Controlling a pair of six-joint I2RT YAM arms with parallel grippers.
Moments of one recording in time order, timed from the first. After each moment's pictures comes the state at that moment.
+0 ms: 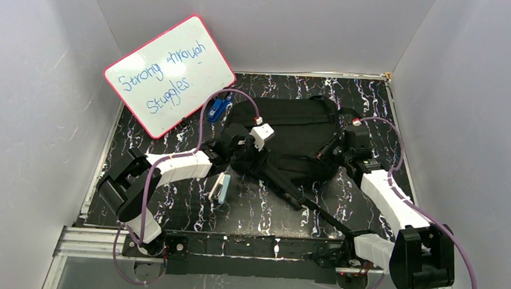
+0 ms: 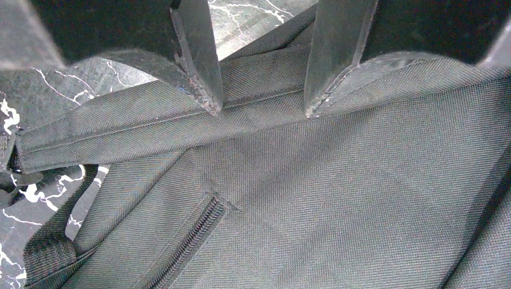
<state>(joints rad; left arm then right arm) -0.77 1.62 0.86 0.17 0.21 0.04 0.21 1.12 0.67 -0.29 -0.26 0.85</state>
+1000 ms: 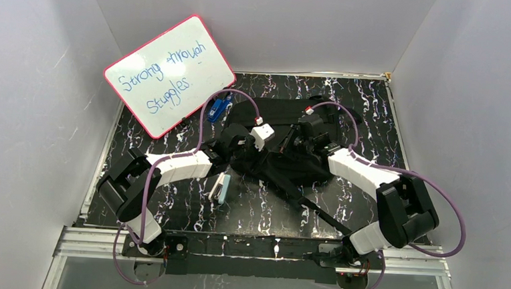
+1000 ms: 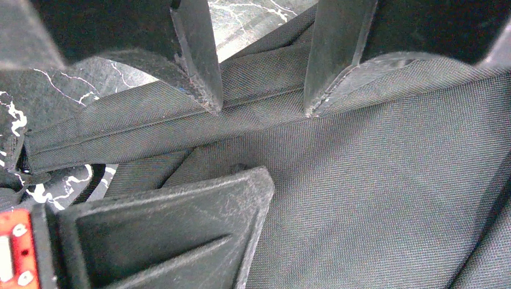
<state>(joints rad) -0.77 1.62 0.86 0.17 0.23 0.04 0.56 1.46 0.86 -0.10 -0.21 0.90</state>
